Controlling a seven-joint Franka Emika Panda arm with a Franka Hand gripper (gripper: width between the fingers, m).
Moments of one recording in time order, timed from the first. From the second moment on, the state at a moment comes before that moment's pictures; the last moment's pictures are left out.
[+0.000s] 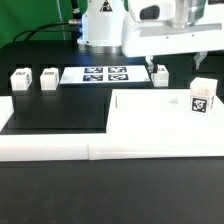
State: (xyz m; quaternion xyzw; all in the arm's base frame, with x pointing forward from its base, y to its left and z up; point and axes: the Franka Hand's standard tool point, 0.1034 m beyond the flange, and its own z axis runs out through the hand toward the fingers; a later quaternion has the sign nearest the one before) arm 0.425 0.112 0.039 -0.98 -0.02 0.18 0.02
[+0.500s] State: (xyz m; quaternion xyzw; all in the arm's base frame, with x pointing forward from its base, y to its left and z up) arm 0.415 0.107 0.038 -0.94 0.00 0.35 0.02
